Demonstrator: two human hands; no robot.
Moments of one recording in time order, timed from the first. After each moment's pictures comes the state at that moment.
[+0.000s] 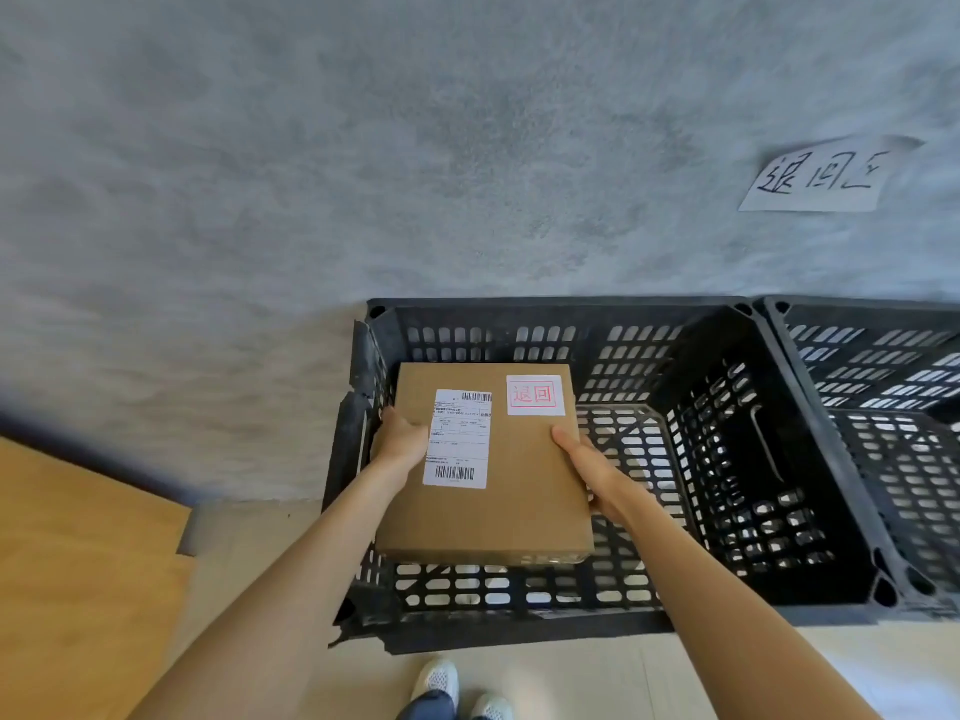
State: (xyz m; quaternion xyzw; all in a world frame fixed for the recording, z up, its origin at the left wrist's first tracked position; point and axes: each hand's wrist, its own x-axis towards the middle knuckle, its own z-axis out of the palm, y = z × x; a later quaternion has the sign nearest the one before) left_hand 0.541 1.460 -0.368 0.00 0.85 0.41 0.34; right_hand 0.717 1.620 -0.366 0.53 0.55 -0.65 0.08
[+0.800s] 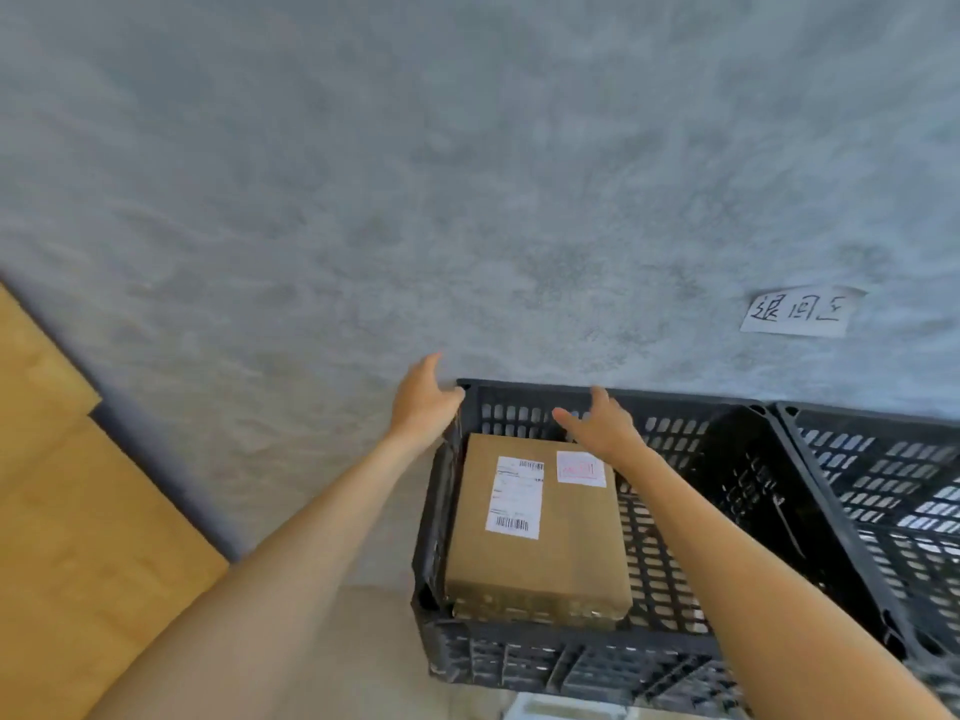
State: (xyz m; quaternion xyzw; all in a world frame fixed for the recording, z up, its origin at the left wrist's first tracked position) left_hand 0.526 1.401 -0.191 0.21 0.88 0.42 0.10; right_hand 0.659 1.579 -0.212 0.38 0.86 -0.34 -0.03
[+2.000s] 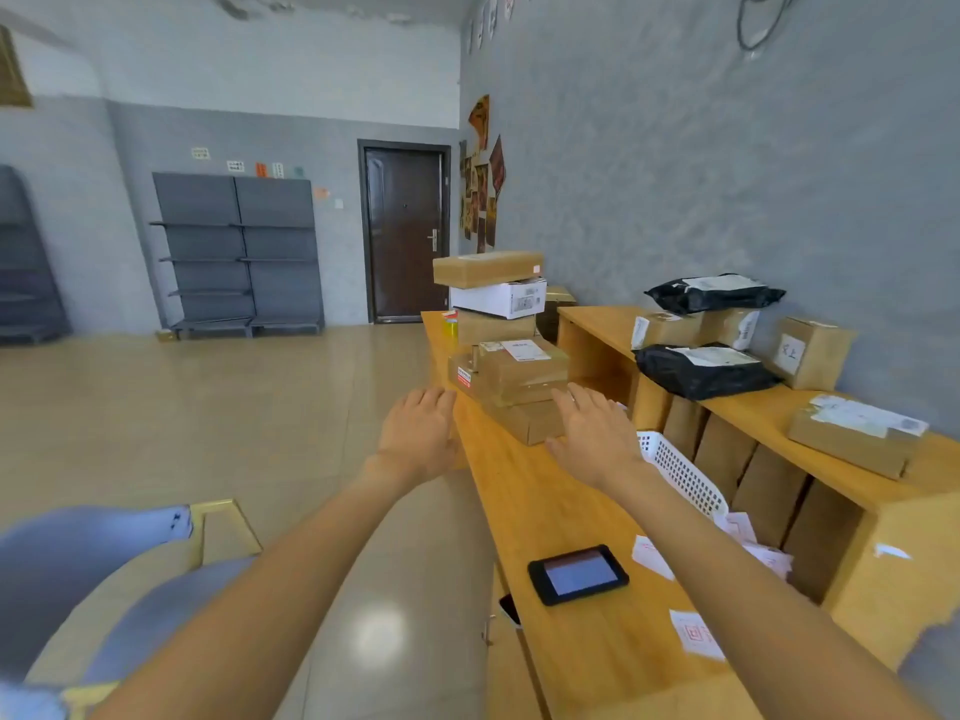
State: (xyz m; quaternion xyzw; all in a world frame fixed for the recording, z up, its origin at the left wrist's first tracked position) left_hand 0.561 0.410 -0.065 -0.20 0.96 -0.04 -0.18; right_hand 0.433 0.588 -0.060 -0.41 0.90 -0.05 -0.18
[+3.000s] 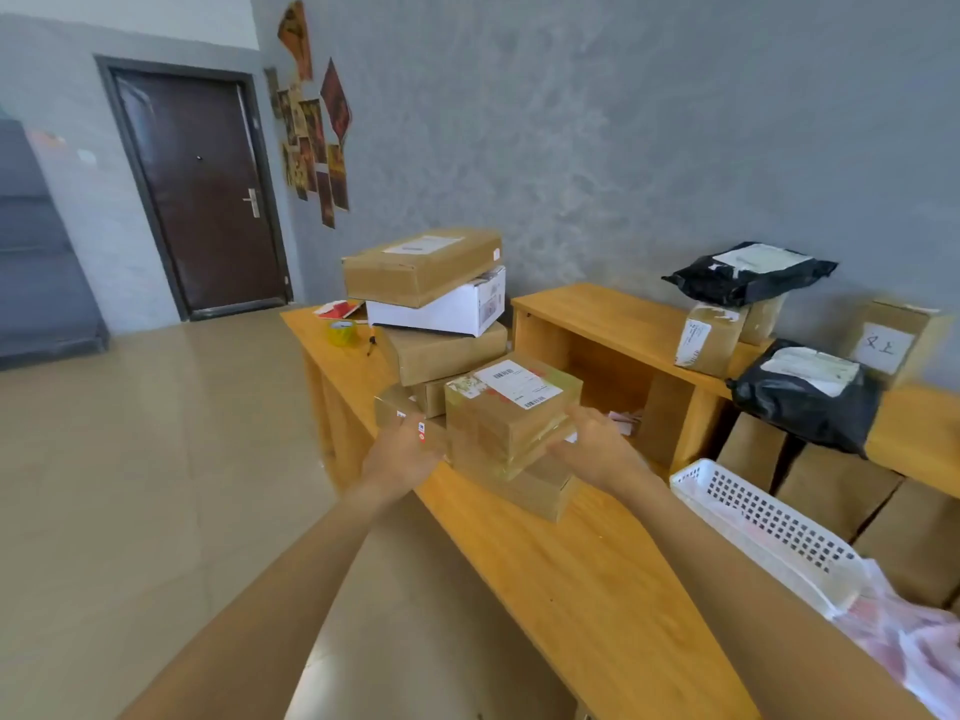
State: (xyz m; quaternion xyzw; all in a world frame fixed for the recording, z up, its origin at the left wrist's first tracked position) left_hand 0.221 0.039 -0.131 -0.13 0.94 0.30 -0.09; right_hand 0.171 0.284 -0.106 -0.13 0.97 -0.23 0.00
